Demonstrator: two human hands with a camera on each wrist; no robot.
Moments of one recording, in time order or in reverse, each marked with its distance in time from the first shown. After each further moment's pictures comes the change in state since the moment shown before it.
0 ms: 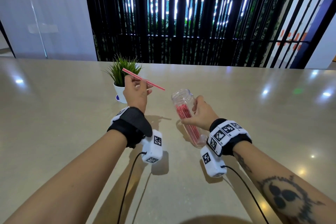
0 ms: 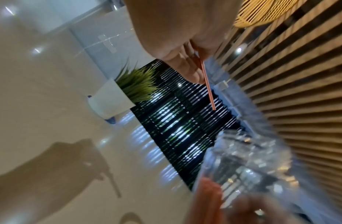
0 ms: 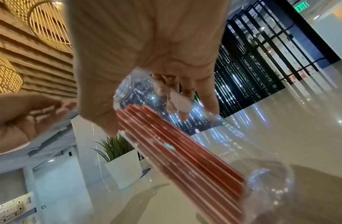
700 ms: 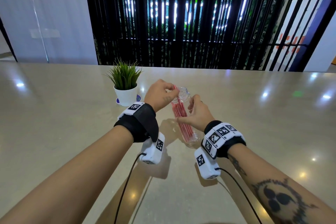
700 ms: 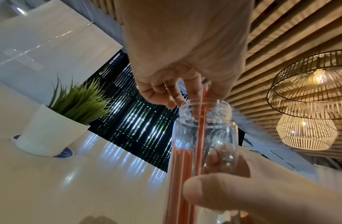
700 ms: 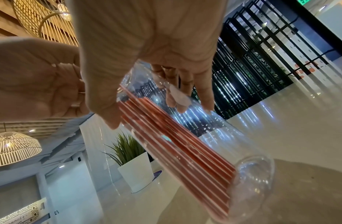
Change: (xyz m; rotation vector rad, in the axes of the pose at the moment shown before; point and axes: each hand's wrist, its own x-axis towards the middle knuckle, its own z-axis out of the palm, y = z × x) left_hand -0.026 0.044 0.032 0.669 -0.526 0.151; right_hand -0.006 -0.014 0.002 0.085 0.113 -0.057
